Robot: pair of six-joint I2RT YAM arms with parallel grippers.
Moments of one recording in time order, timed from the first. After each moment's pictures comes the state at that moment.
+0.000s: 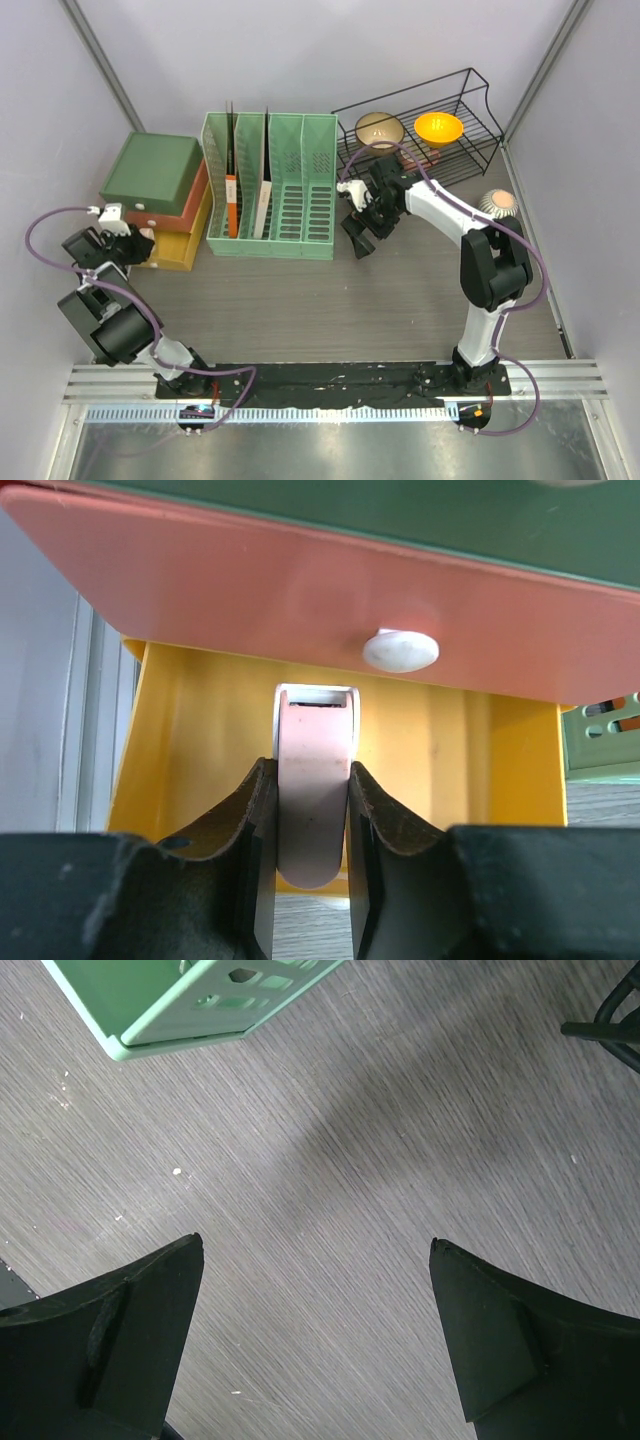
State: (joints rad) left arm 0.76 1.53 0.72 0.17 0.75 0.33; right arm 0.44 1.86 1.46 -0.85 -0.38 -0.42
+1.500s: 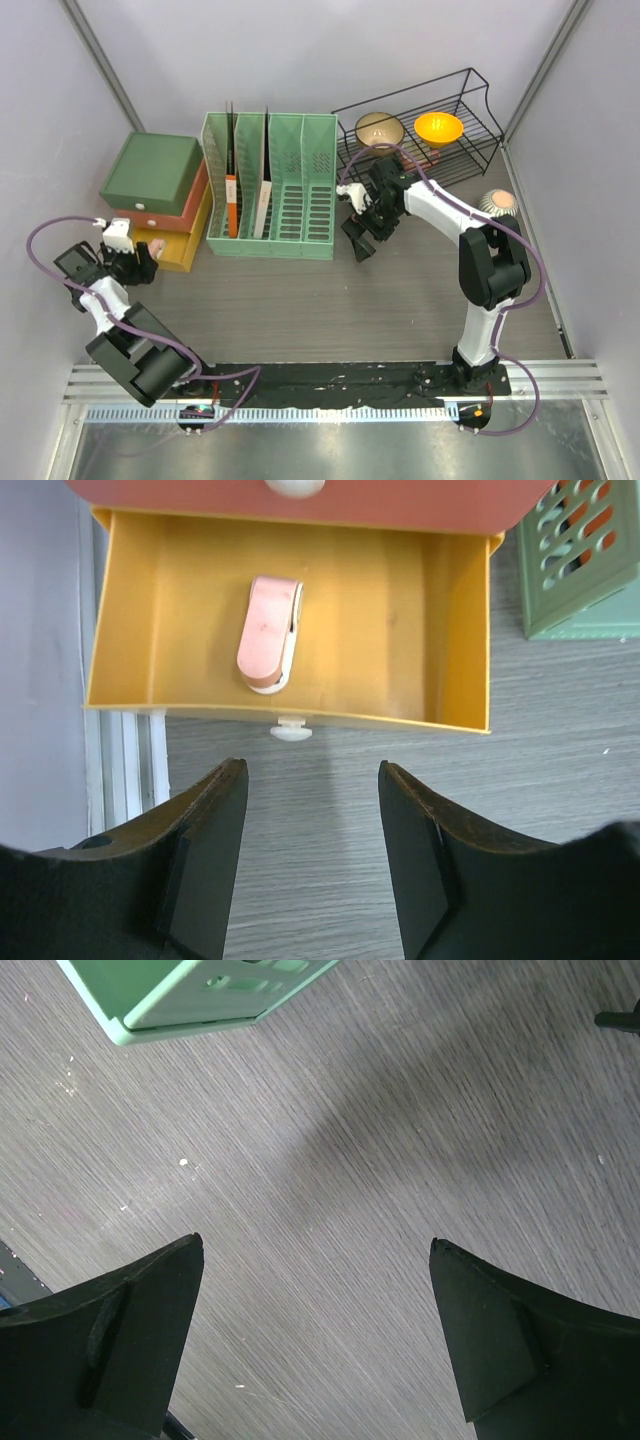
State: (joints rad) left arm 0.85 1.22 0.69 -0.30 0.74 0.63; right arm 0.44 1.87 1.46 -0.87 -0.40 -0.43
